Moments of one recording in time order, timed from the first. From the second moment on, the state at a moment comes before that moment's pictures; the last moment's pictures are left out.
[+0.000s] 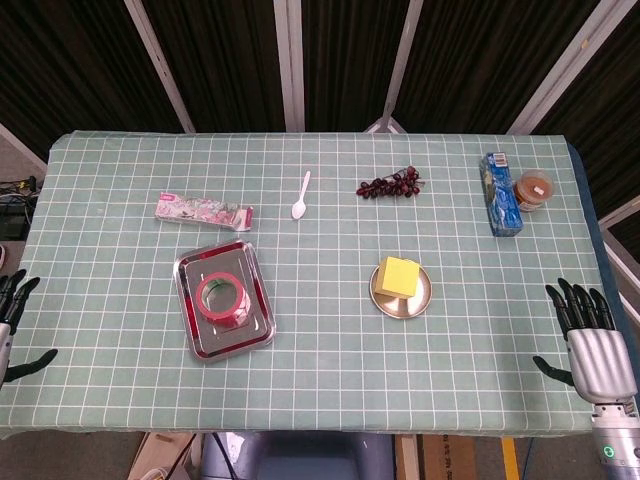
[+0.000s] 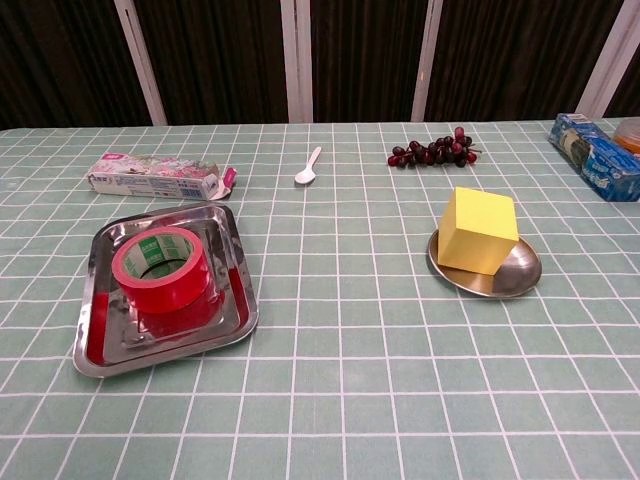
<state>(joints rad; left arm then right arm) -0.06 -1.06 -0.04 -1.65 1.52 1.55 0.06 0.08 -1.12 0.07 -1.63 -1.51 1.49 -0.12</state>
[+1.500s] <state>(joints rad) -0.07 -1.10 -0.06 -1.62 1.48 1.52 0.10 0.34 -1.08 0.17 -1.81 -1.26 1.09 -0.15</state>
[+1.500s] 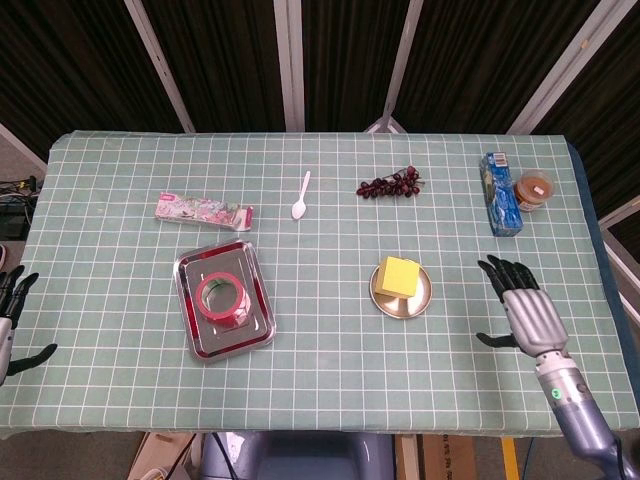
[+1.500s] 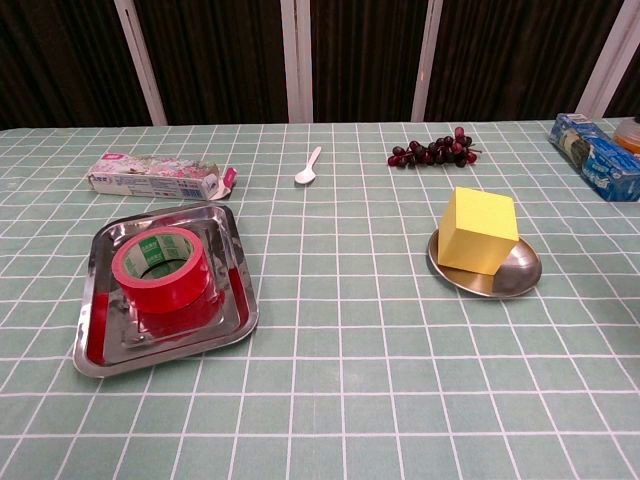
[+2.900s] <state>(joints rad) -0.06 -1.10 -0.09 -1.61 1.42 1.54 0.09 0.83 -1.48 0.21 -1.58 -0.60 0.97 -0.54</state>
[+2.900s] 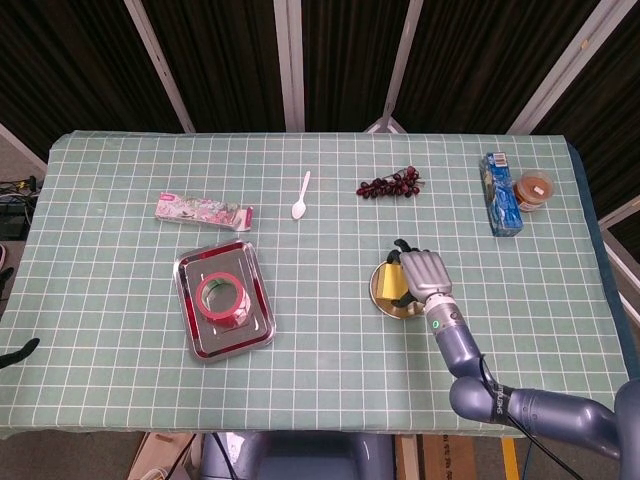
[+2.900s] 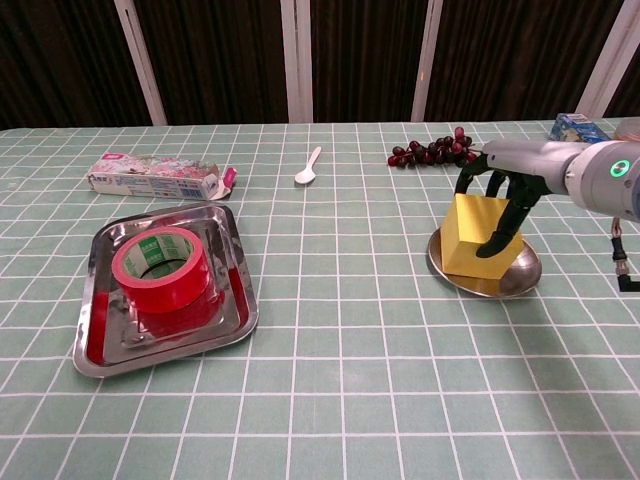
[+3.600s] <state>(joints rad) -0.06 -1.11 -0.10 -1.61 1.41 1.54 0.08 0.92 -1.53 0.30 -1.55 -0.74 0.94 -0.47</state>
